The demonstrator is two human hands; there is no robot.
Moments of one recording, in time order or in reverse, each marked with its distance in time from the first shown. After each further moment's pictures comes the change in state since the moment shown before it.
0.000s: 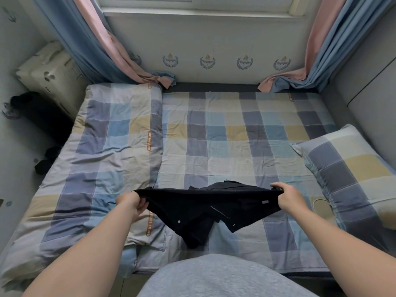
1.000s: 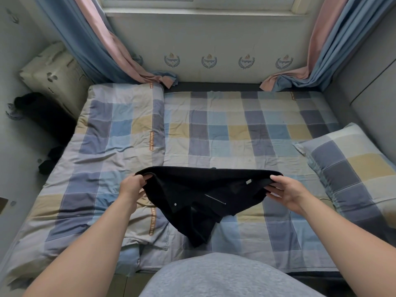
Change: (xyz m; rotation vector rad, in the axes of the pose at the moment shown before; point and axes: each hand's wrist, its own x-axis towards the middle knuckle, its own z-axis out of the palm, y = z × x) left_hand -0.017 0.024 0.002 0.215 -0.283 0.320; right_hand -0.006 -0.028 -0.016 1.086 -0.302 0.274
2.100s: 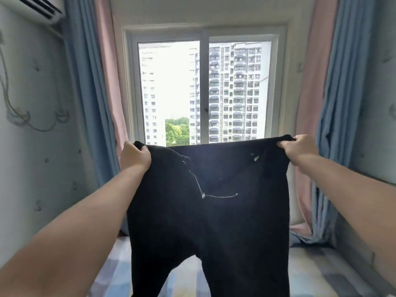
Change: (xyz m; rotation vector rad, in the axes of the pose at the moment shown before) left_hand -0.158 0.503 0.029 0.119 0.528 1.031; right_hand -0.227 -0.470 0.129 -0.336 0.445 -1.158
